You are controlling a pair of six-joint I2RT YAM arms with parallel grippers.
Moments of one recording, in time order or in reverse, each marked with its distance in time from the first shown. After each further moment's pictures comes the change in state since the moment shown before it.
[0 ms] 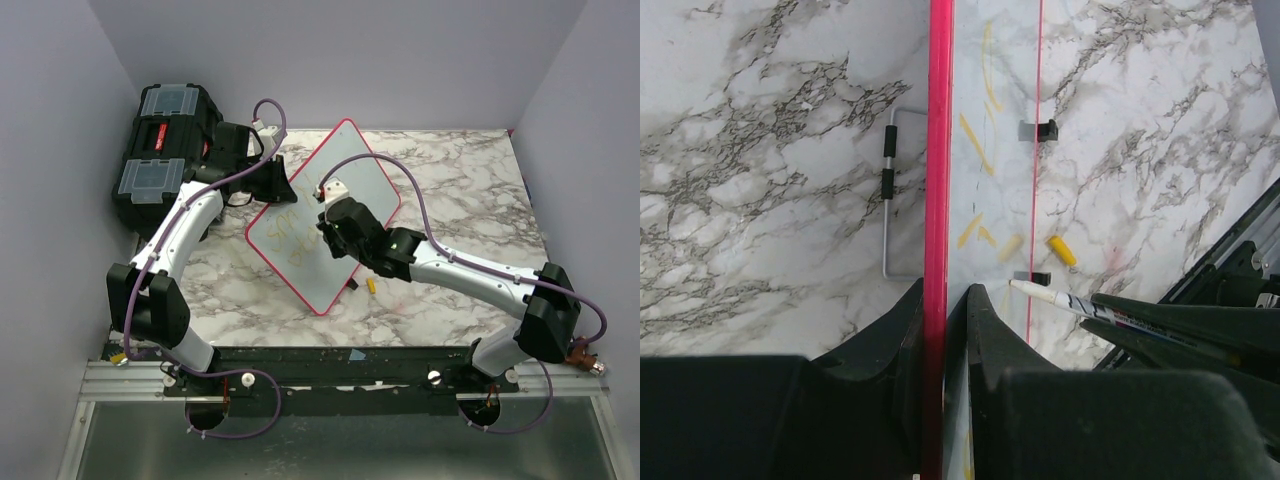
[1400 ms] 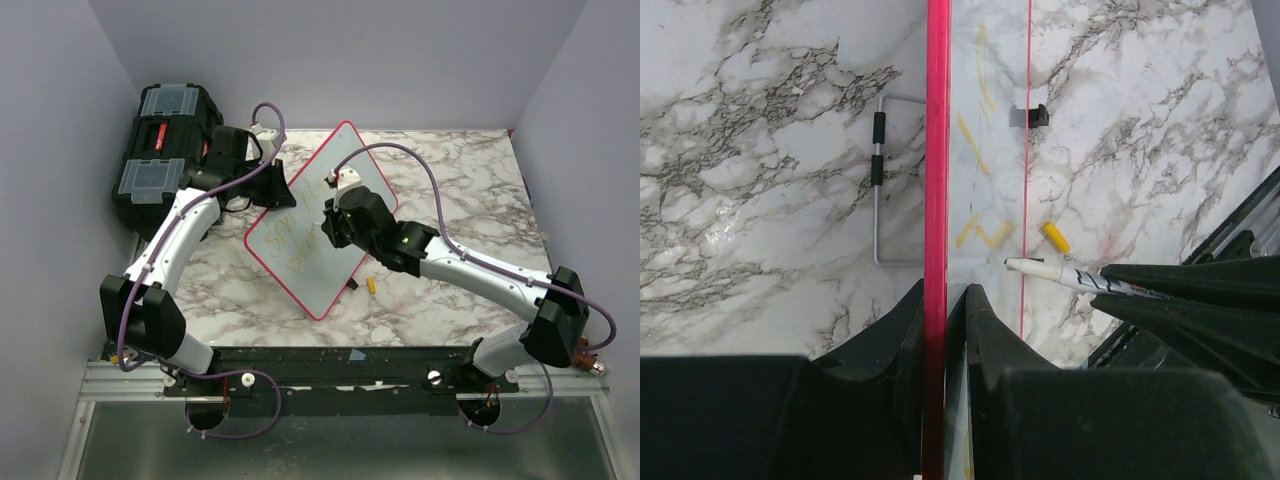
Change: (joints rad) left arm -0.012 -0.060 -0.032 -0.021 -0.013 0.000; right arm -0.041 -0.052 0.010 0.033 -0.047 0.077
